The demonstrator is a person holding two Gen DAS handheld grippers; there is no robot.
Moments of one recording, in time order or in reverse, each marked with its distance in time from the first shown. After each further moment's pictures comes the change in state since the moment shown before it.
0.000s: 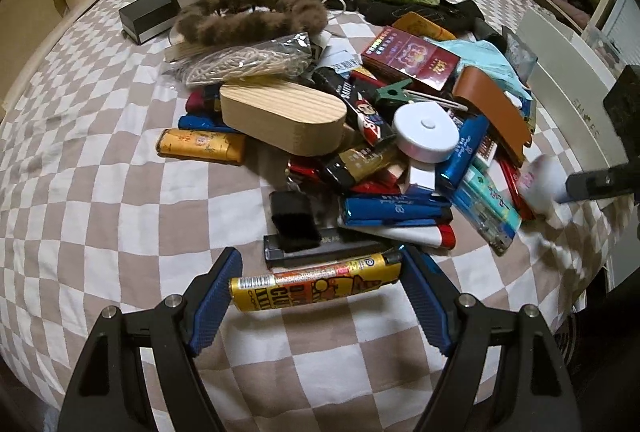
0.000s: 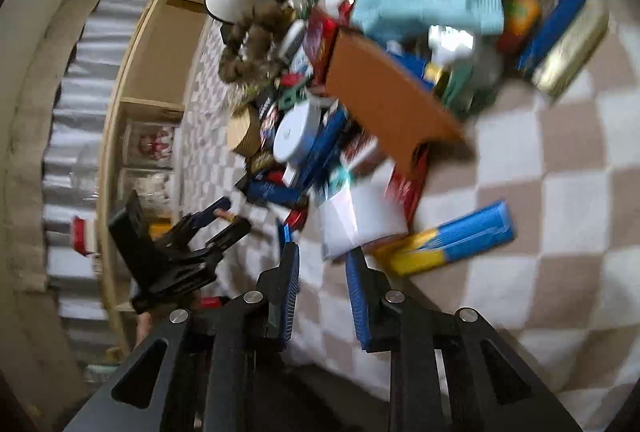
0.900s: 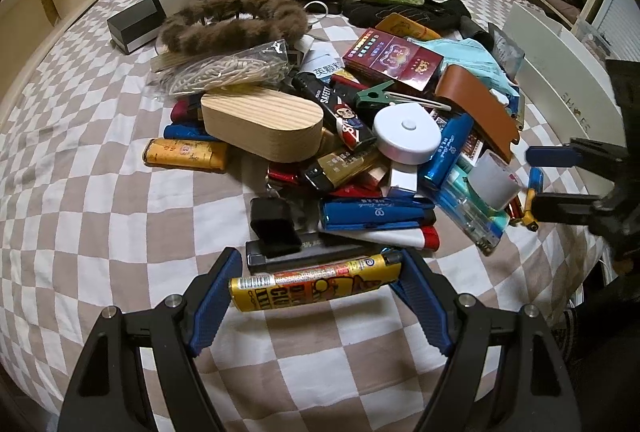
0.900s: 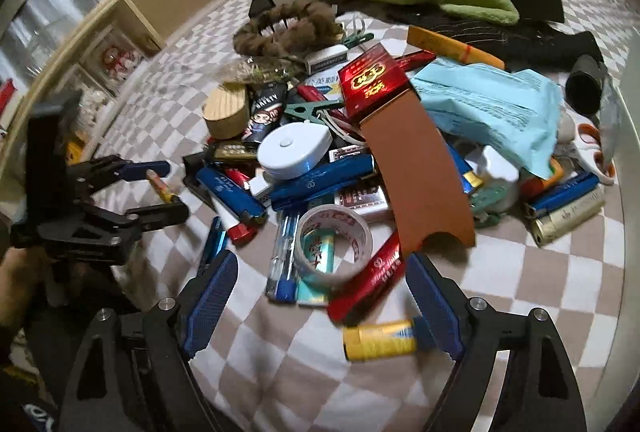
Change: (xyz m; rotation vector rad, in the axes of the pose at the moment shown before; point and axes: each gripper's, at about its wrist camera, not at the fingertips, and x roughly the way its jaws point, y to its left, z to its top) left arm 0.000 -0.008 0.002 0.023 -0.009 -0.022; right arm 0.036 0.055 -0.011 -0.539 -0.155 -0.438
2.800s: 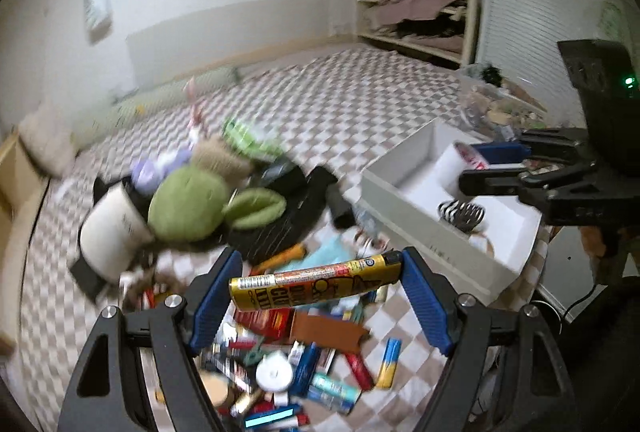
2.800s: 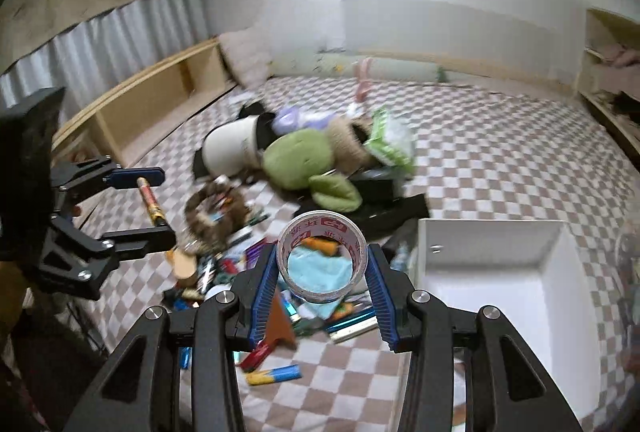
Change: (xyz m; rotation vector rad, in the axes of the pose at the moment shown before) left arm -0.169 -0.154 0.164 0.377 -0.401 -0.161; right arm -0.240 -0.046 0.057 0.043 -0.387 -0.264
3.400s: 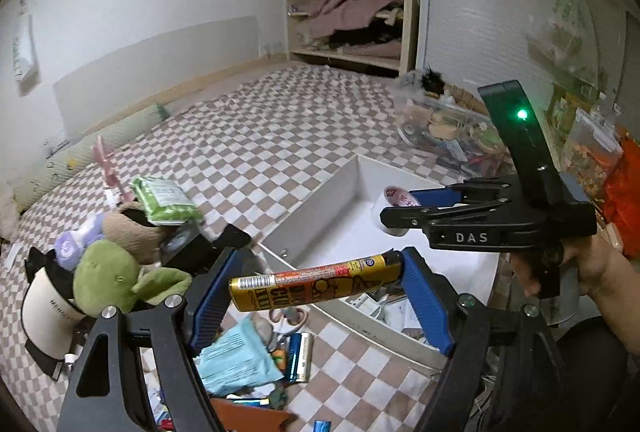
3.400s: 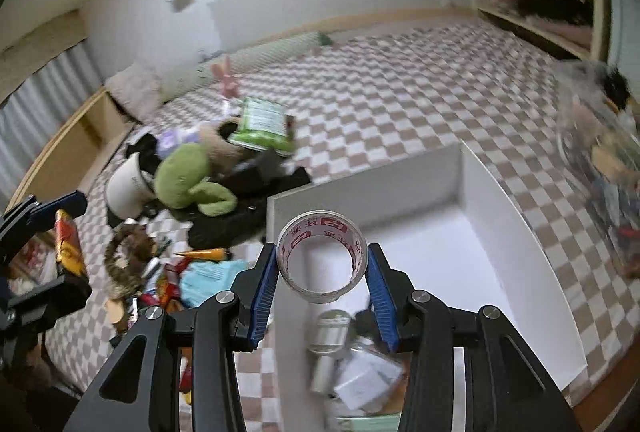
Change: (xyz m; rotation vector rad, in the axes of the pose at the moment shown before) left arm 0.076 -0.094 0.067 0.091 -0.011 -0.172; right arm 0.018 -0.139 -0.029 0.345 0.067 -0.202
